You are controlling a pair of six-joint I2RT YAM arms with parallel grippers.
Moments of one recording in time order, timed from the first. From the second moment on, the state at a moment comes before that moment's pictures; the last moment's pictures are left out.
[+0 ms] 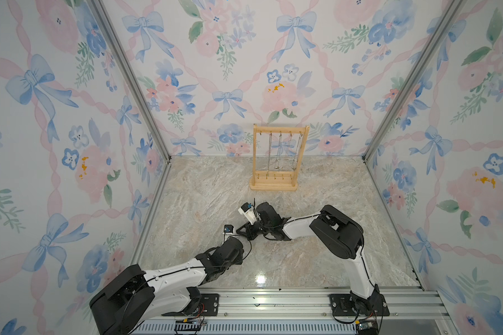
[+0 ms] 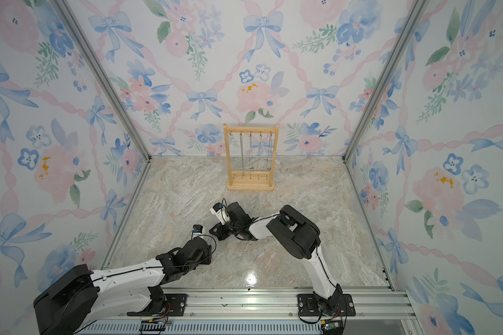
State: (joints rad) left arm -0.84 1.09 0.24 -0.02 -0.33 -0.70; right arm 0.86 2.16 1.15 0.40 -0.50 0.39
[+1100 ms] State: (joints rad) left arm -0.89 1.05 0.18 0.02 -0.34 -0.81; right arm 0.85 2.18 1.20 0.33 -0.50 0.39
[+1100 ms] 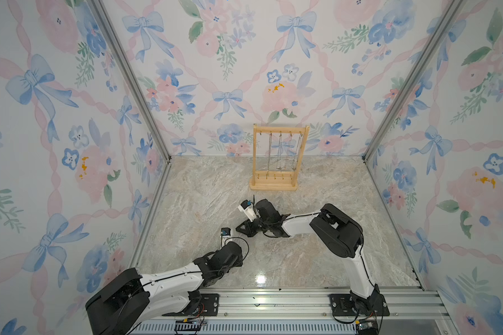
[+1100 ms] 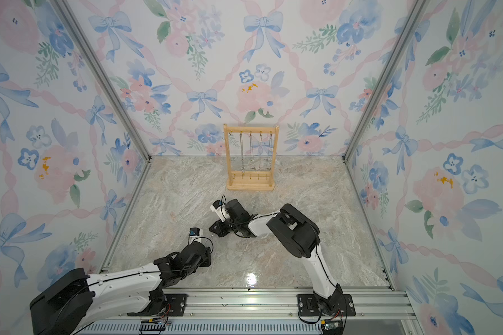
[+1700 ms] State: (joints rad) left arm -0.89 1.05 0.18 0.02 -0.35 -0.84; right arm 0.83 2.18 1.22 0.32 -0.50 0.41
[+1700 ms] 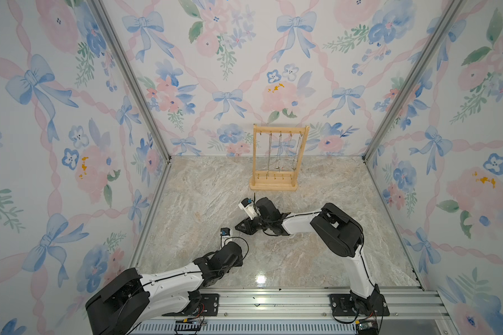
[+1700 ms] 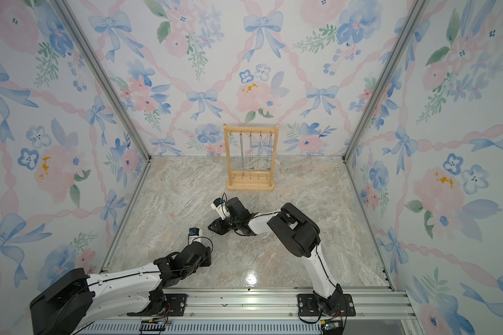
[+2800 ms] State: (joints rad) left arm -0.89 0.95 0.22 -0.15 -0.39 -0.83; right arm 0.78 2.11 1.17 0.28 -0.50 0.42
